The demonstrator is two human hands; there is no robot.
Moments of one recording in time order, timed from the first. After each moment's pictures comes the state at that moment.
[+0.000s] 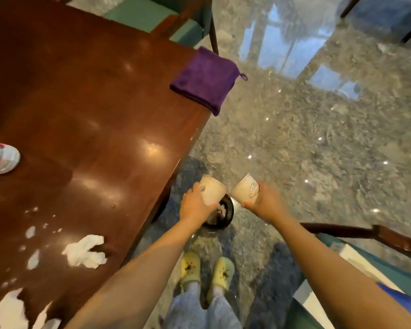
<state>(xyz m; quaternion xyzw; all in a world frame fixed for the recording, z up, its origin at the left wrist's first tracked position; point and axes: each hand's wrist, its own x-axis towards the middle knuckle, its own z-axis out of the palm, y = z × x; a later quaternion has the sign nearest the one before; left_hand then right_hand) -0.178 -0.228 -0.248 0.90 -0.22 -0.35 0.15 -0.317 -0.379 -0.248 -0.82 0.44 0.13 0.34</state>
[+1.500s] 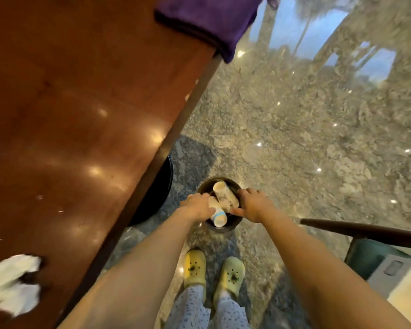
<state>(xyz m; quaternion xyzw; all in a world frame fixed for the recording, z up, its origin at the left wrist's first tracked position) -0.151 -0.230 -0.384 0.82 -0.30 -0.48 -0.10 -0.272 -0.354 -0.383 -0.84 0.29 0.37 0.28</state>
